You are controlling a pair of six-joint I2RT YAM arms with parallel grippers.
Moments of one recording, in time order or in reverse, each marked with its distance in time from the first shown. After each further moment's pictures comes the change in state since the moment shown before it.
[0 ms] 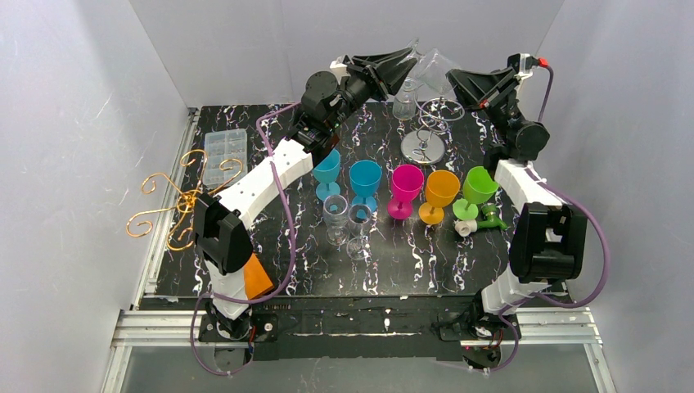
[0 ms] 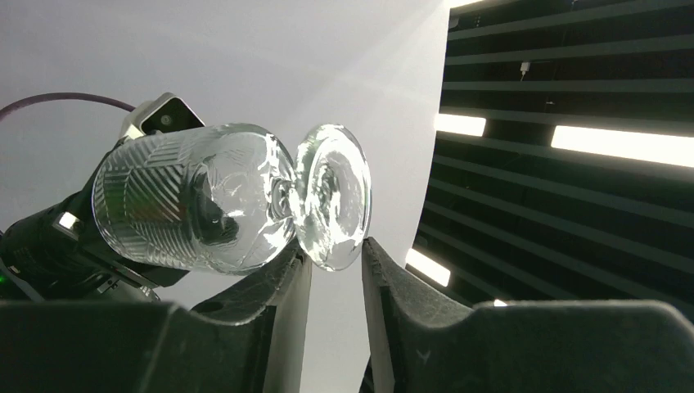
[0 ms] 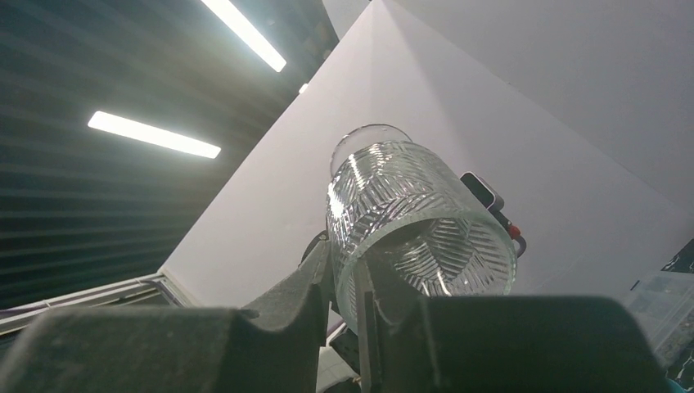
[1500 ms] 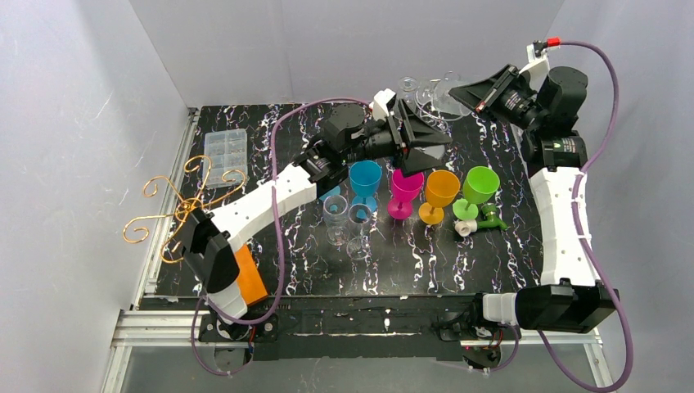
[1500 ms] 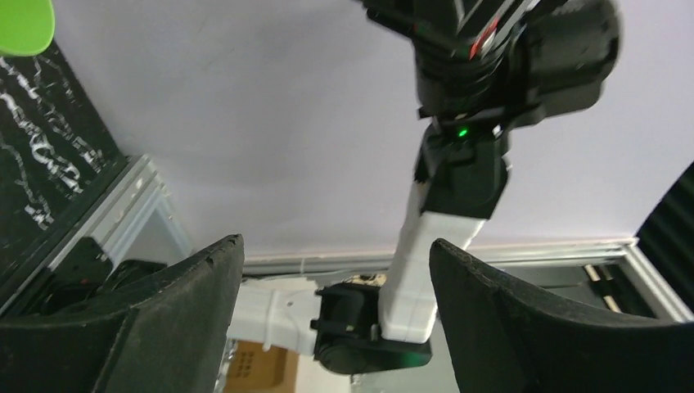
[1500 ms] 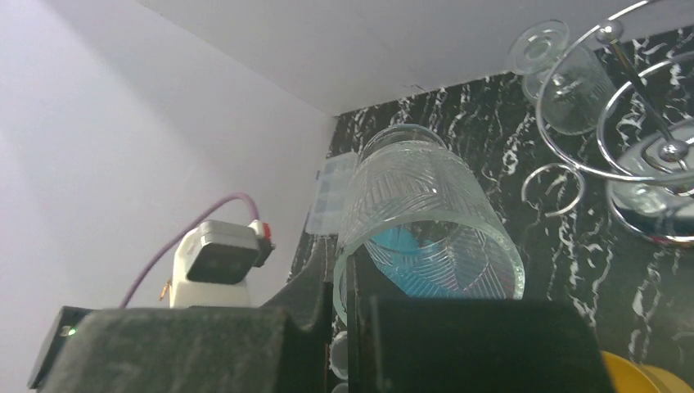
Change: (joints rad) left arm -0.172 -0.141 -0.206 -0.235 0.359 0.597; right arm -0.005 -0.319 0.391 -1.766 0.037 -1.133
